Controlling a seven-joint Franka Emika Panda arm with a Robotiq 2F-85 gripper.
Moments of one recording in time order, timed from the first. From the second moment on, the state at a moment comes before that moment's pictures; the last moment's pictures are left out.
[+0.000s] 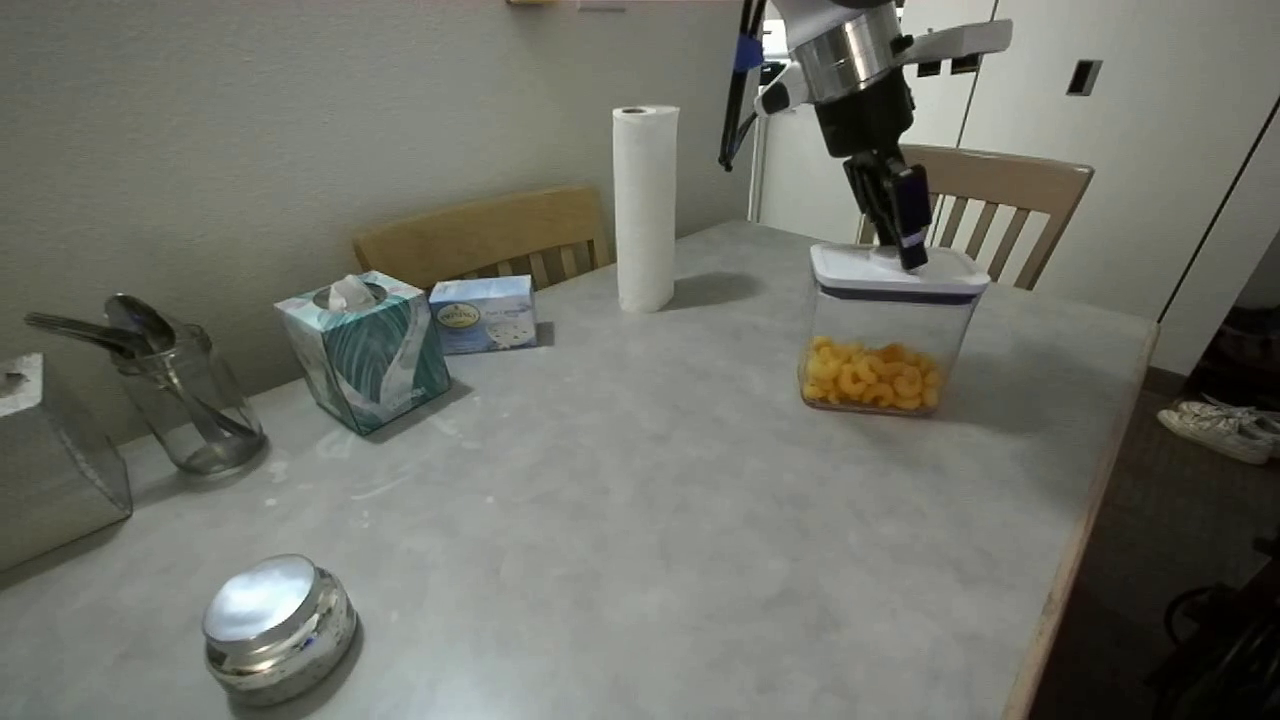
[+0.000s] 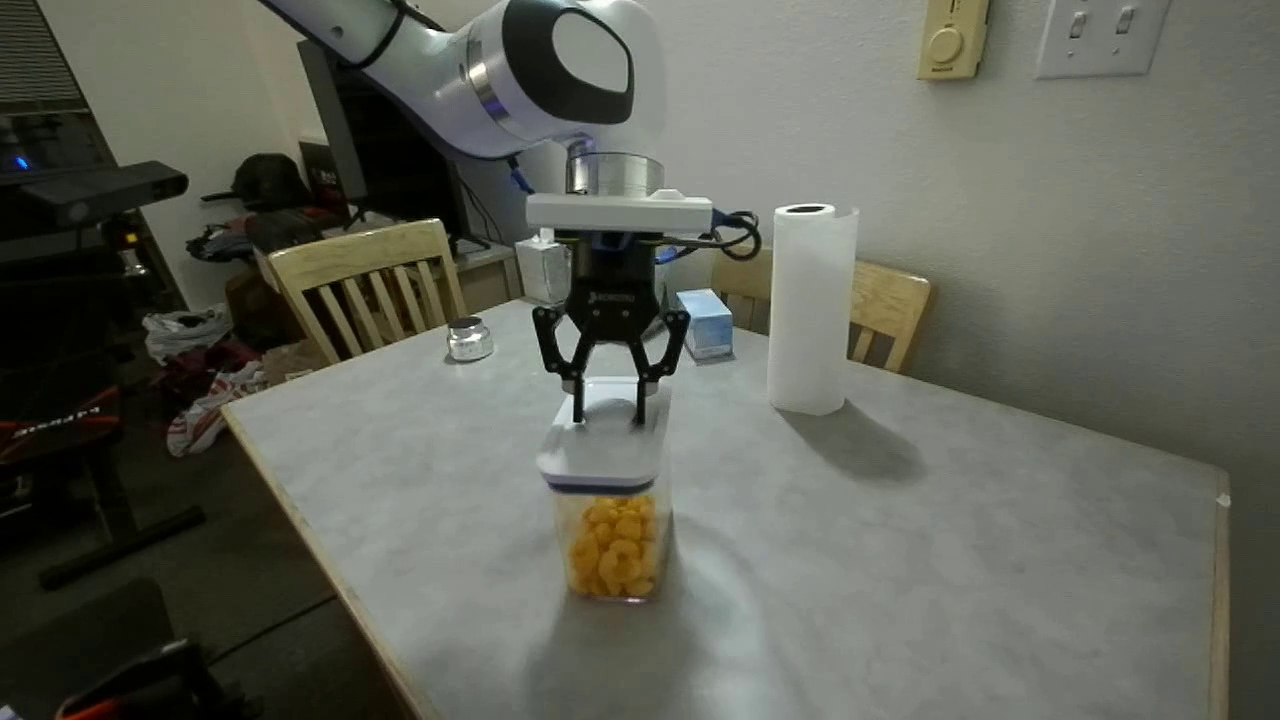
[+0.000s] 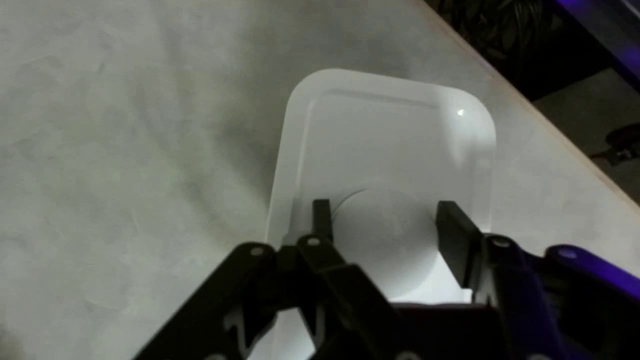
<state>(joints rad) -0.07 0.42 -0.02 -1.81 -0.28 1.87 -0.75</state>
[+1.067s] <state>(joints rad) 0.01 0.27 -0.02 -1.98 -0.37 2.14 -0.01</state>
